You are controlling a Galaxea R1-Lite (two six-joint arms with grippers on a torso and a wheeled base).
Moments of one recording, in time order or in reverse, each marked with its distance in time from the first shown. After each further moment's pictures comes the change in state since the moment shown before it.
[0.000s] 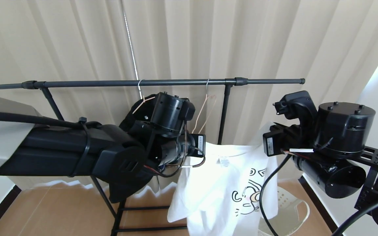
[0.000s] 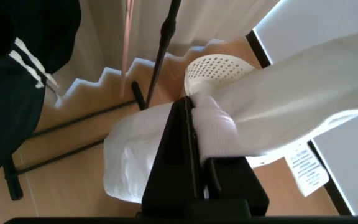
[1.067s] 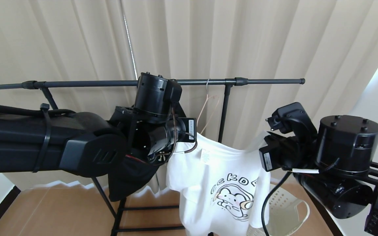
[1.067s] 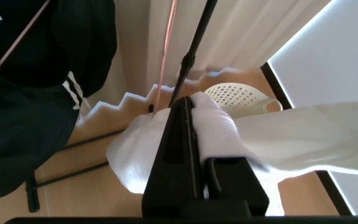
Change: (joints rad) left arm 0.014 -0.086 -0.005 0.001 0.100 0.035; right arm 0.082 -0.034 0.059 -0.021 -0.001 -0.056
